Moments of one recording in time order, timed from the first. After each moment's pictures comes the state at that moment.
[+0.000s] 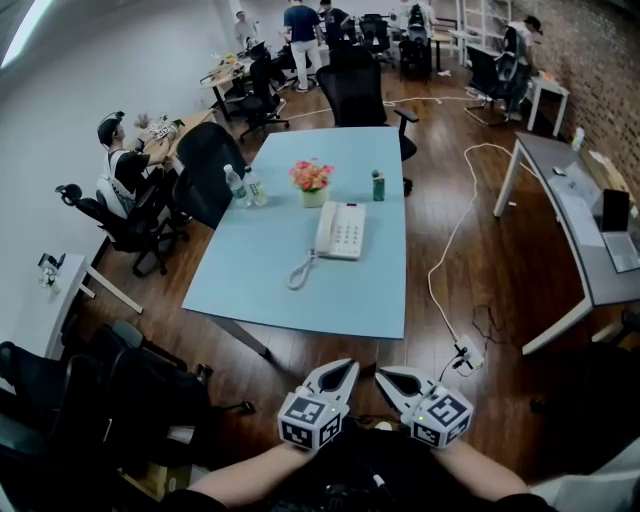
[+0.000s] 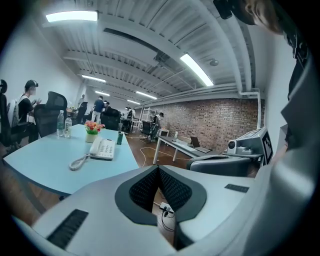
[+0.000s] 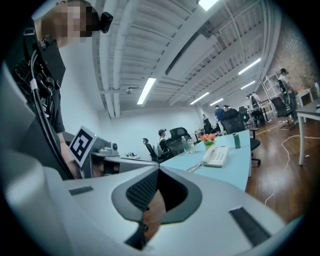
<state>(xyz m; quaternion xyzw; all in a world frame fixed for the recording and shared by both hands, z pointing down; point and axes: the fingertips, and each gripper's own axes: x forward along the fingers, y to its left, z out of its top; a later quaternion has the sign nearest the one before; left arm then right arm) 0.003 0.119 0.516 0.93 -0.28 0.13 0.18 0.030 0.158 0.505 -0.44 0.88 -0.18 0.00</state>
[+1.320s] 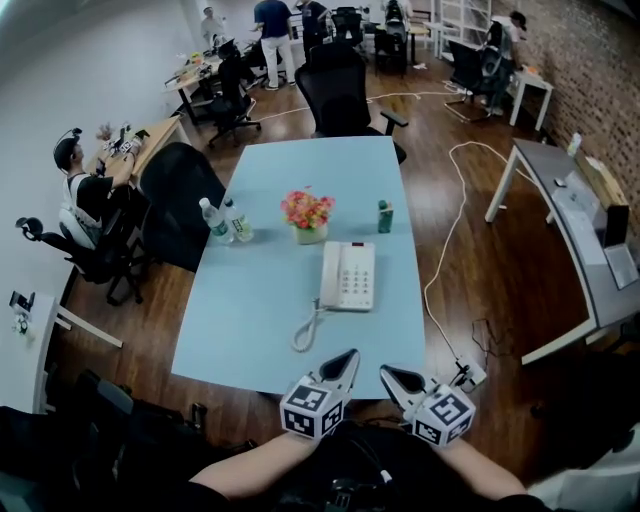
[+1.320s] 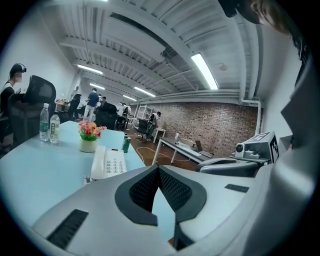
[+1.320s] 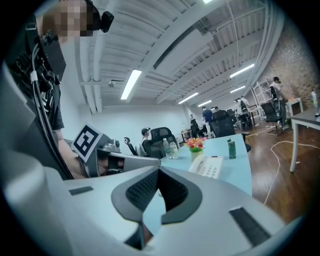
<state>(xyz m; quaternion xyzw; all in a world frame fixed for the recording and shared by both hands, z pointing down) 0.015 -0.114 0.522 0.94 -0.23 0.13 0.20 0.041 -0.056 0.511 -0.51 0.84 -0.19 -0.02</state>
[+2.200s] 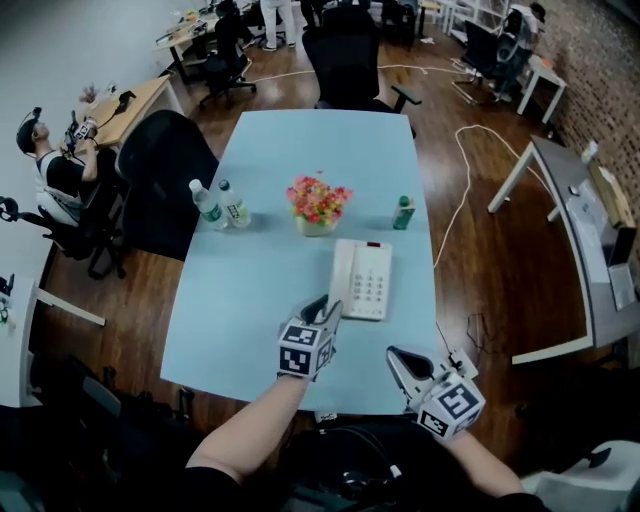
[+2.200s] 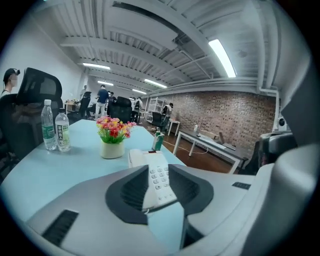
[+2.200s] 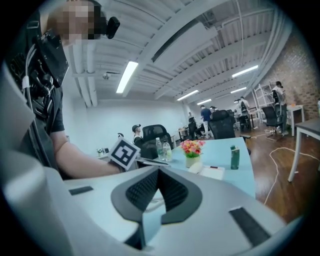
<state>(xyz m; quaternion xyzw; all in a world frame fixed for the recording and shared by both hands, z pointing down) 0.005 -0.321 0.590 0.92 -0.29 0.19 0.20 0.051 -0.168 0.506 -0.52 0.83 -0.18 -0.06</state>
